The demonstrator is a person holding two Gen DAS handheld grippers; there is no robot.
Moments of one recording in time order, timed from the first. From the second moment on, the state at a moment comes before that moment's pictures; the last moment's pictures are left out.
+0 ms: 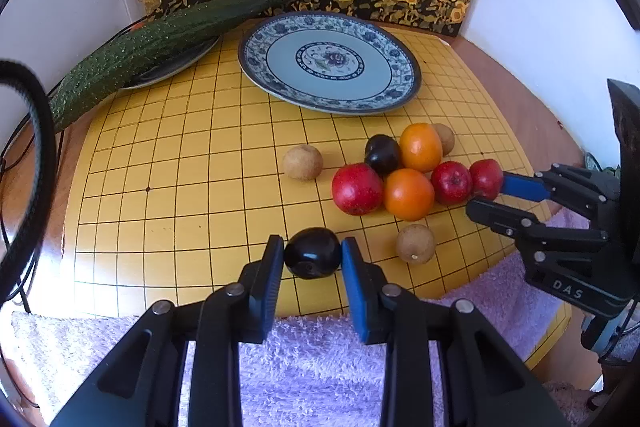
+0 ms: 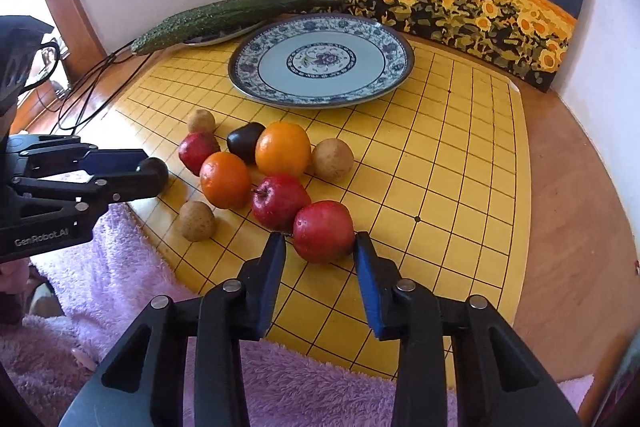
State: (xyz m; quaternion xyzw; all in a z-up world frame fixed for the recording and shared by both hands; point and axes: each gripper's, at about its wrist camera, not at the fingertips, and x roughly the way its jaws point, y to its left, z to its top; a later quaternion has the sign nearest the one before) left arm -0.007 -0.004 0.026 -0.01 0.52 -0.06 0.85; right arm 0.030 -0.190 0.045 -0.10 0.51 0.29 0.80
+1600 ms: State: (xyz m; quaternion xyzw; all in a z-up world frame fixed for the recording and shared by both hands) left arm 0.100 -0.010 0.066 -0.04 0.47 -0.05 0.88; right arm 0.116 -0.164 0.072 -0.04 0.50 0.28 0.82
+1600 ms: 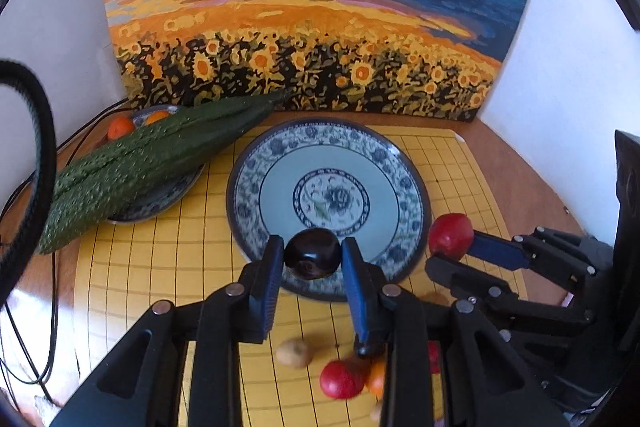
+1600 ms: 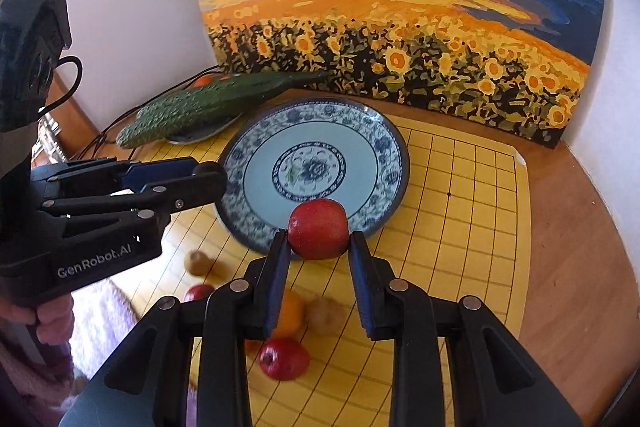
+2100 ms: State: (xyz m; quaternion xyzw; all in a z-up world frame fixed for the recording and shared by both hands) left arm 0.147 -0.012 0.043 -0.05 0.49 -0.04 0.87; right arm 0.156 -0.148 0.053 -0.03 0.51 0.25 0.82
